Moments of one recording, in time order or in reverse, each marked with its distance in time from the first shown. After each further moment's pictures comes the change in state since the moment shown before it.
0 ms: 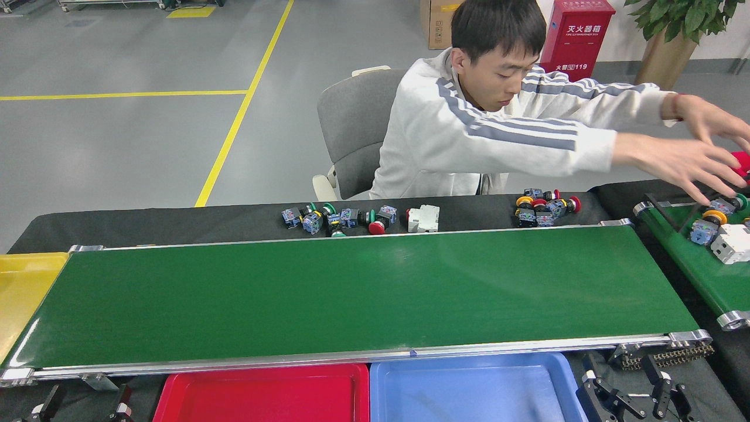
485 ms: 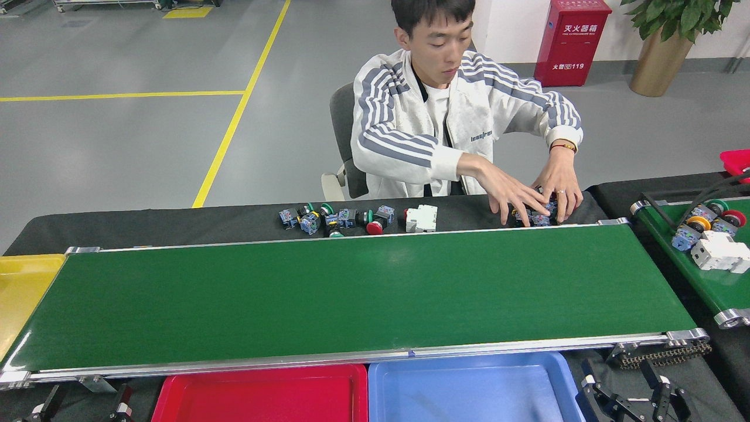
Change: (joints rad) left arm -0.003 0.000 0.002 0.003 0.003 0.000 0.003; right arm 0.002 -0.001 0.000 0.000 -0.001 -0.005 -0.005
